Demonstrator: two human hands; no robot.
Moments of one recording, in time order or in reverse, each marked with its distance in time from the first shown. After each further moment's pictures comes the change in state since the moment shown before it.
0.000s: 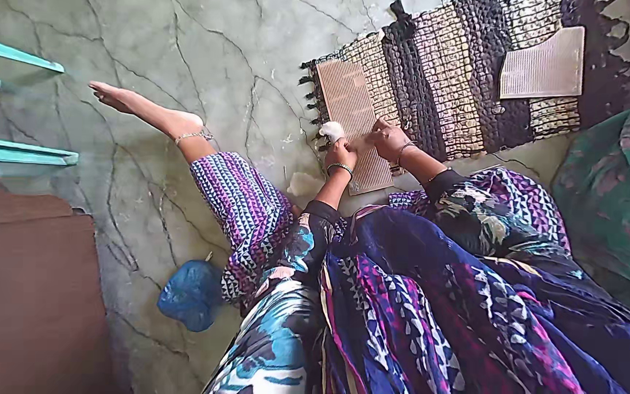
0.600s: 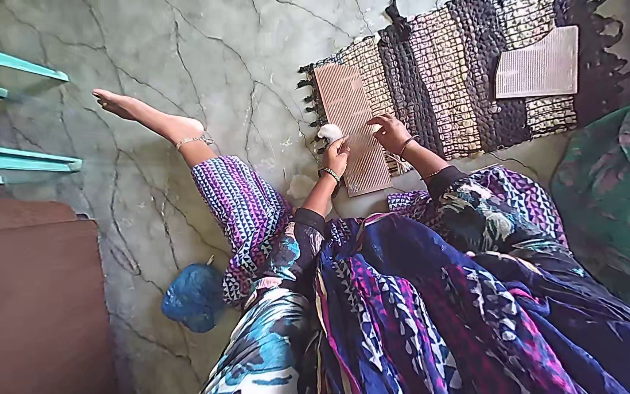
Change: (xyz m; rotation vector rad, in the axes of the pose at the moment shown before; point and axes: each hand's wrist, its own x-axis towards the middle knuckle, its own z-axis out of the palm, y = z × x) left_hand 0.076 -0.064 0.040 -0.488 0.068 0.337; right_hand 0.002 0.003 -0.014 0.329 0.127 0.137
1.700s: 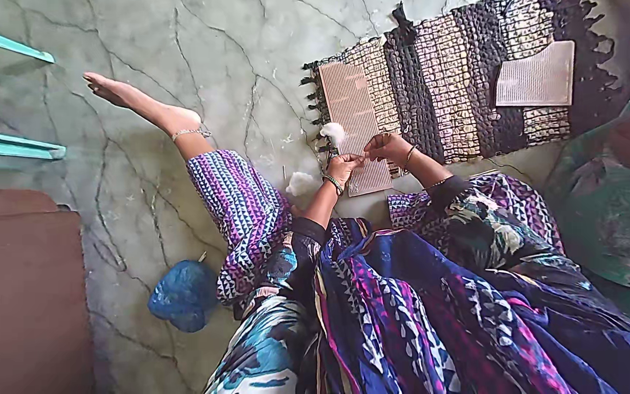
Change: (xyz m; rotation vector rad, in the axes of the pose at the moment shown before) left_hand -0.069 0.018 -0.012 -0.323 -0.149 -0.248; right_hand -0.021 -0.013 0.014 0.542 -0.220 0.231
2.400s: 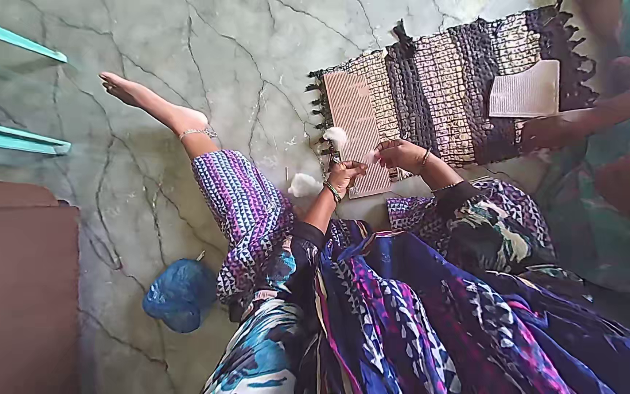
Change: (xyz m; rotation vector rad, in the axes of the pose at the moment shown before) left_hand 0.022 -0.036 -0.006 -0.170 -0.166 0.080; right_hand -0.030 -0.012 -0.015 0.111 -0.108 0.064
